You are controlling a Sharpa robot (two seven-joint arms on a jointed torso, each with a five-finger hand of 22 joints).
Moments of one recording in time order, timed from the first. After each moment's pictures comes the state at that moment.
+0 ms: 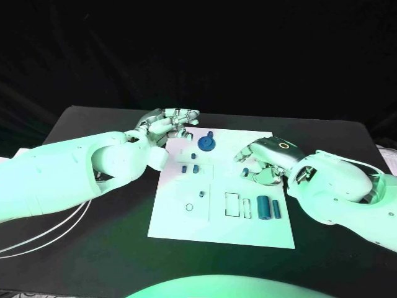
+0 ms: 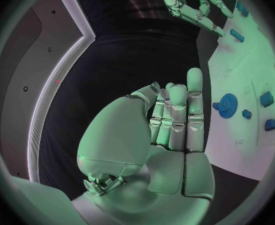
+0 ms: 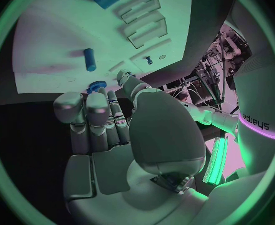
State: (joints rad) left arm 1.17 -0.86 0.00 1.57 0.06 -0.28 0.28; left_hand 1.41 -0.04 0.35 0.10 0.10 0.91 0.19 0.25 0.12 0.93 0.11 0.57 0.30 1.21 0.03 1.04 0.75 0.16 1.20 0.13 0.49 1.00; right arm 1.14 -0.91 -0.03 1.79 -1.73 -0.28 -0.25; right_hand 1.35 -0.15 0.36 0.02 0.08 0.98 0.14 0.07 0.12 0.99 0.10 0.12 0.06 1.46 0.01 1.01 0.97 0.13 1.26 0.12 1.21 0.89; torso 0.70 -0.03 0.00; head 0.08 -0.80
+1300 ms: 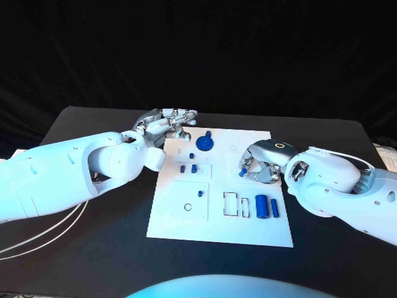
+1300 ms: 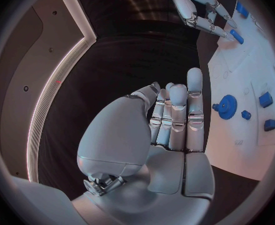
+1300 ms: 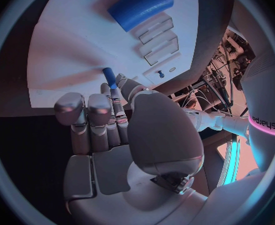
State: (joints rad) left arm 1.17 -0.86 0.00 1.57 0.05 -0.26 0.28; left_hand 1.41 -0.04 0.35 0.10 0.10 0.91 0.19 0.25 0.12 0.93 0.11 0.57 0.30 1.21 0.03 1.04 0.74 0.16 1.20 0.13 0.49 1.00; right arm 1.14 -0.87 -0.04 1.71 -1.70 -0.17 -0.28; right_hand 1.38 -0.11 0.37 0.04 0.08 1.08 0.13 0.10 0.13 1.10 0.08 0.17 0.07 1.47 0.00 1.01 0.97 0.13 1.27 0.10 1.22 0.90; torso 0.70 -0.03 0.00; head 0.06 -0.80
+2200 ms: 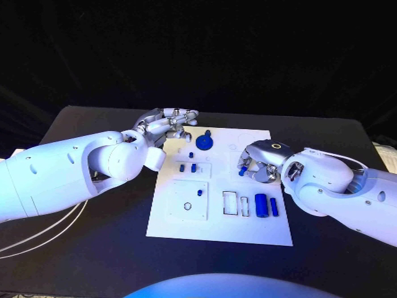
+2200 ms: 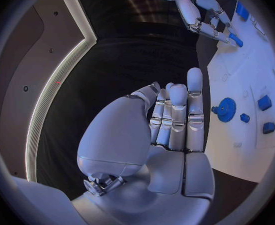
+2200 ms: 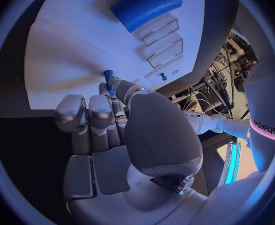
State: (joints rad) left arm 1.17 -0.86 0.00 1.57 0.04 -0.24 0.27; left_hand 1.41 -0.04 0.35 0.10 0.10 0.91 0.19 0.26 0.12 0.93 0.11 0.58 0.30 1.21 0.03 1.04 0.74 0.16 1.20 0.13 0.48 1.00; right arm 1.12 -0.84 -0.04 1.68 -1.72 -0.18 -0.29; right_hand 1.45 -0.06 0.49 -0.02 0.05 1.12 0.13 0.11 0.14 1.15 0.09 0.17 0.07 1.46 -0.01 1.05 1.01 0.13 1.30 0.09 1.26 0.97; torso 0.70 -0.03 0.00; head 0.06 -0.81
